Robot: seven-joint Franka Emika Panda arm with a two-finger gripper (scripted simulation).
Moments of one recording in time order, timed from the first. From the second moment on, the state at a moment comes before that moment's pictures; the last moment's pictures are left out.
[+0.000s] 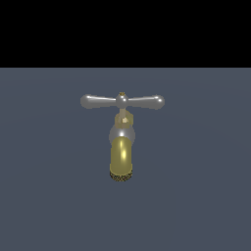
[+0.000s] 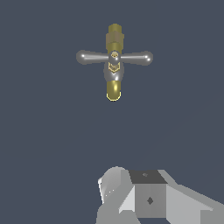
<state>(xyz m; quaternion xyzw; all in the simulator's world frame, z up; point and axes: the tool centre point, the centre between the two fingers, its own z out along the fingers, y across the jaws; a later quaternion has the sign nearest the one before) -0.259 -0.003 0.492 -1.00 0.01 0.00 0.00</state>
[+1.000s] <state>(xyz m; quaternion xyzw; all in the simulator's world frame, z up) -0.252 -0.025 0.456 -1.00 -0.09 0.00 0.00</state>
